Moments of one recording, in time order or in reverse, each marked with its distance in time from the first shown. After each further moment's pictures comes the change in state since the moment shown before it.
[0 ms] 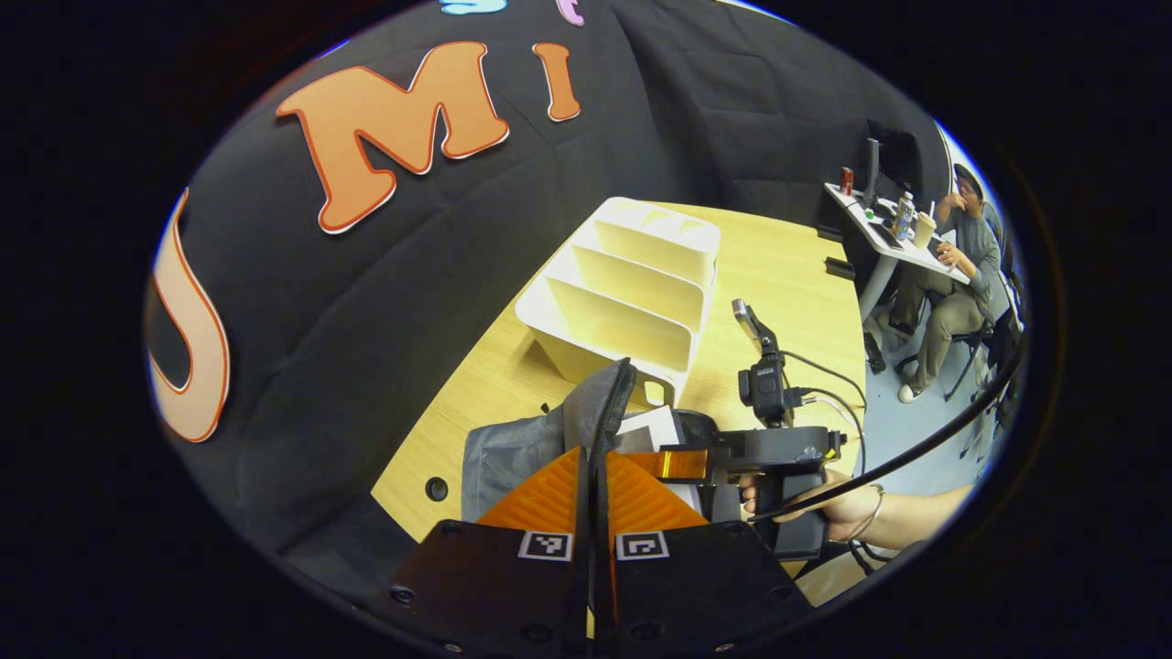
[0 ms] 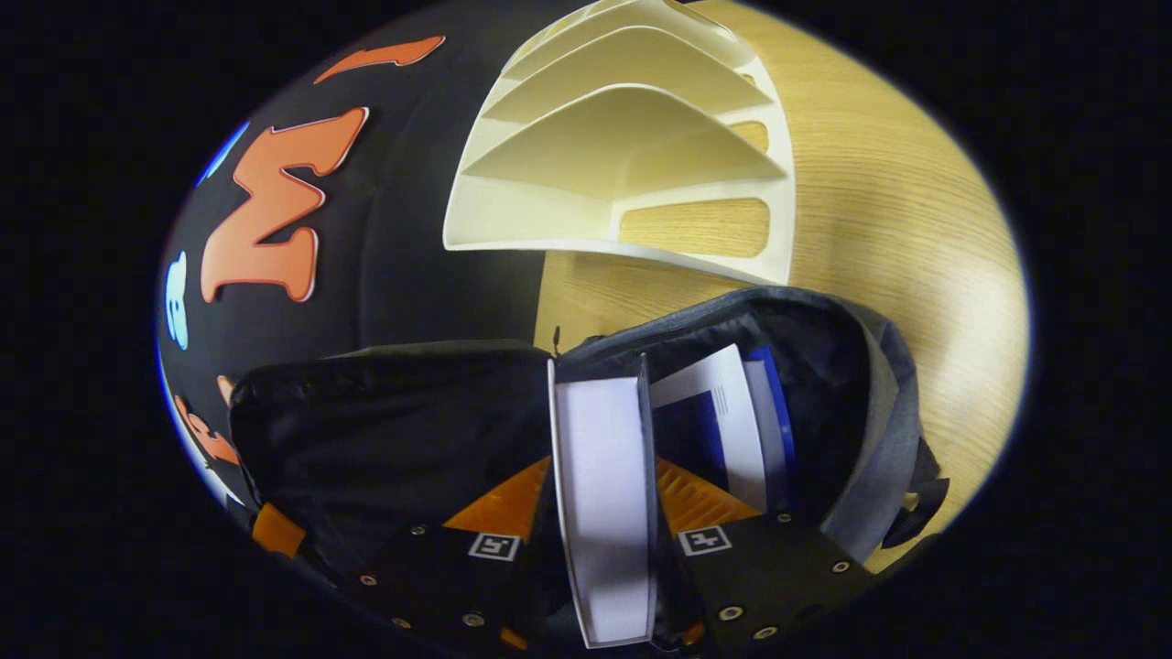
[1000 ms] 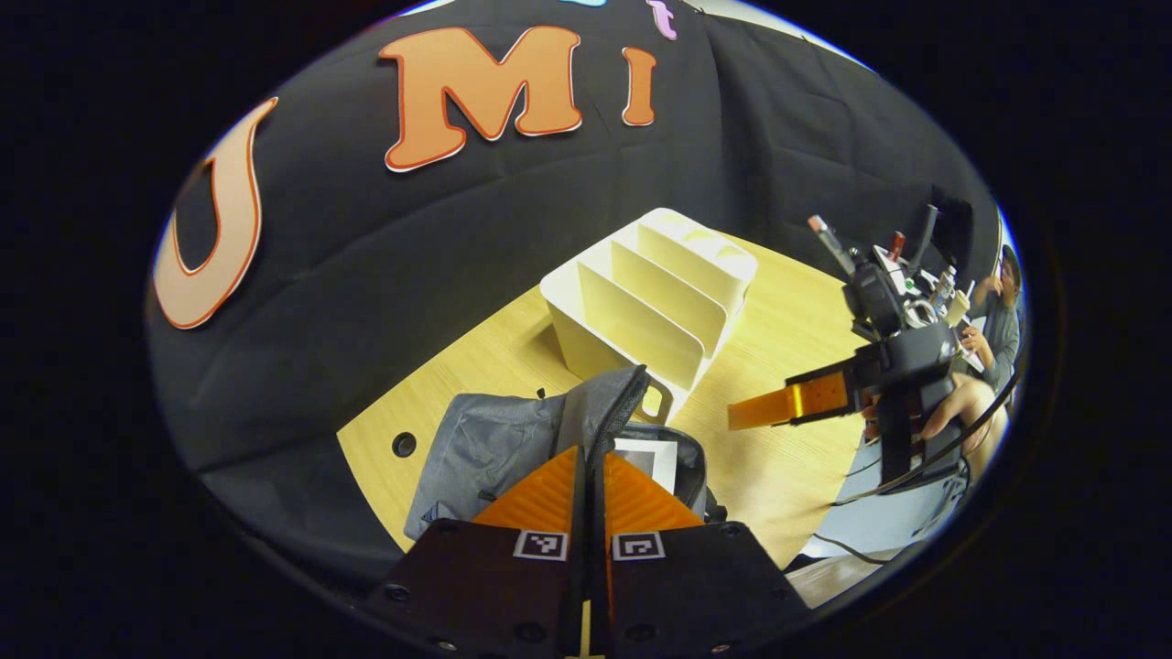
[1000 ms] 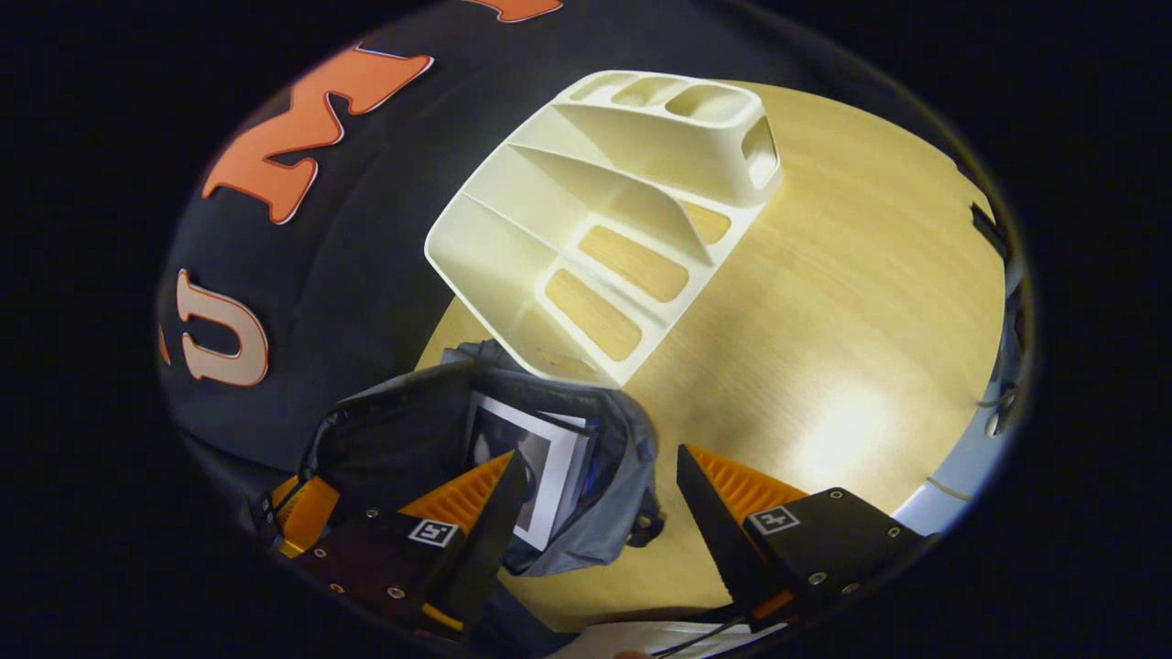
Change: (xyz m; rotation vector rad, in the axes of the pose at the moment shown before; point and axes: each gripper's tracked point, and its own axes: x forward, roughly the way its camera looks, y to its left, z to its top) left arm 0.011 -0.030 -0.018 -0.289 -0.037 0.059; right arm -0.150 -0.033 0.115 -0.454 0.079 -0.307
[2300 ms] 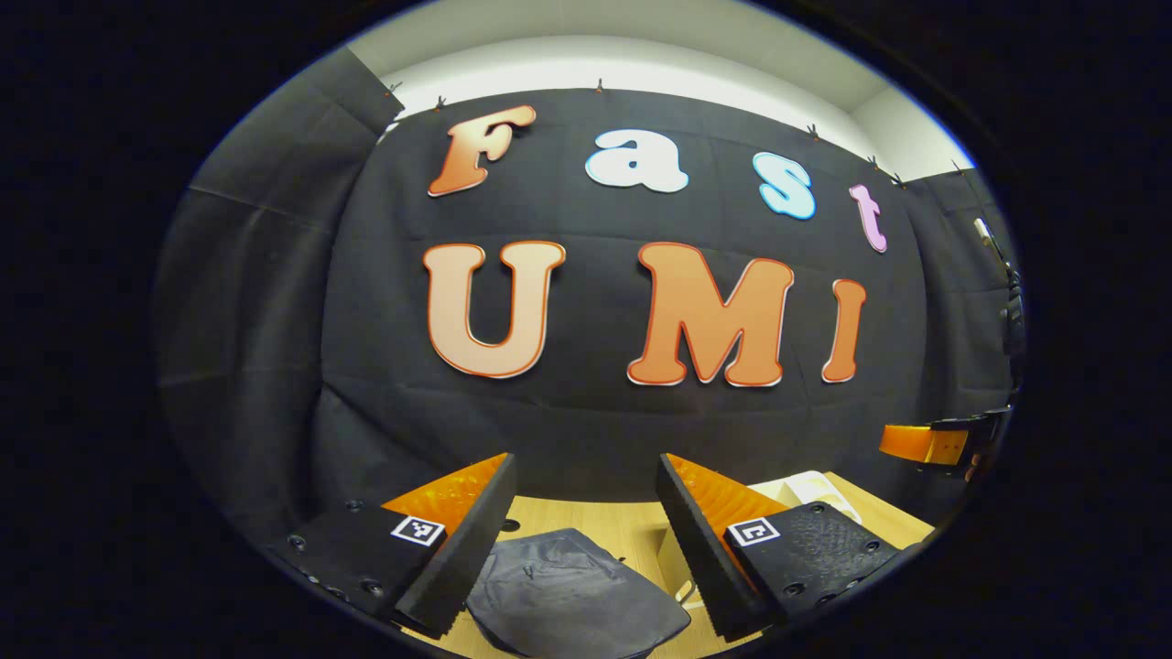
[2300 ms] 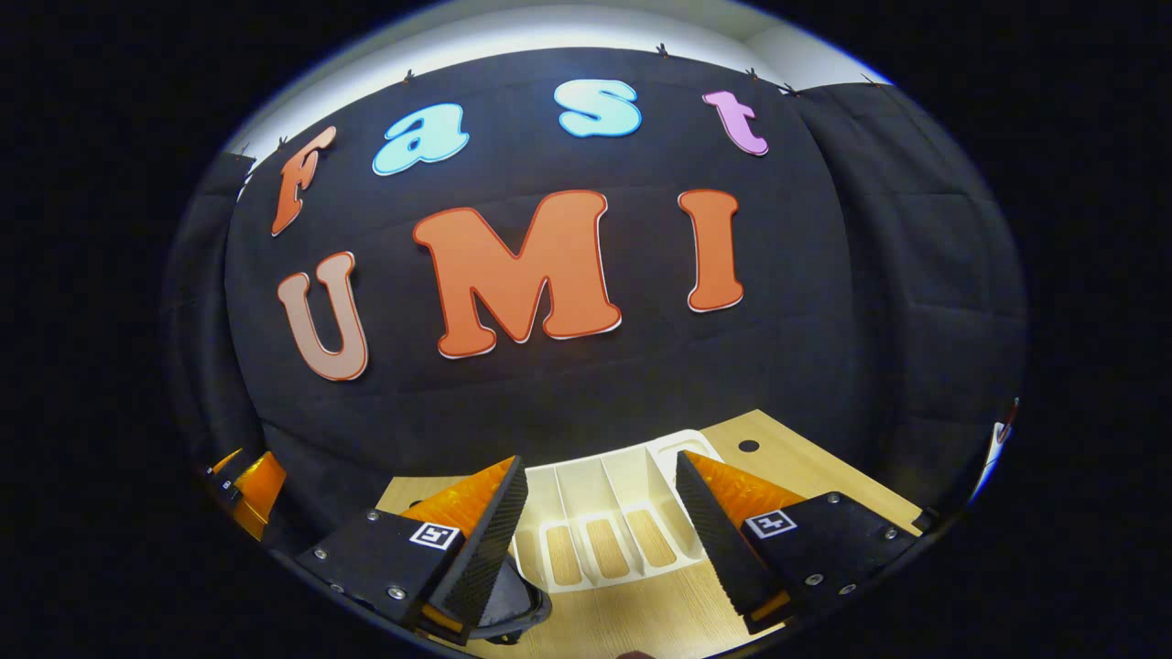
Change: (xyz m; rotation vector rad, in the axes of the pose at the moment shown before) left arm -0.167 0.016 0.088 -0.498 -0.747 0.738; right arm -0.193 0.082 0.187 -0.602 -0.833 0.098
